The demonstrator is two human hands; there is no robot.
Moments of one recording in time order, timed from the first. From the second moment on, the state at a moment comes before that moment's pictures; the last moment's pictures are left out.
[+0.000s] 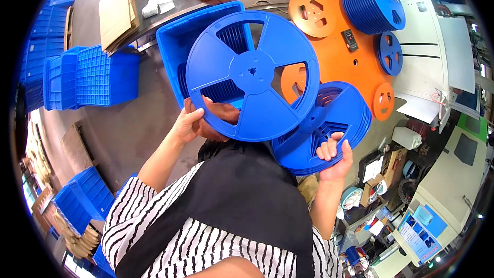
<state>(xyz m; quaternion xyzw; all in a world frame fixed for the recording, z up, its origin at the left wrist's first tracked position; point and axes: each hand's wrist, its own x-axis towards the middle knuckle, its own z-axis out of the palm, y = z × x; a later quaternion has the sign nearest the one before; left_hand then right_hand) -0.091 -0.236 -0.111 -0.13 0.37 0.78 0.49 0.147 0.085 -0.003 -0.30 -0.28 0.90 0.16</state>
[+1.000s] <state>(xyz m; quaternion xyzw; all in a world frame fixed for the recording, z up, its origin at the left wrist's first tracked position) -0.189 -0.223 -0.366 -0.12 0.81 0.48 0.31 0.159 0.044 0.009 -0.37 -0.33 0.84 0.24</state>
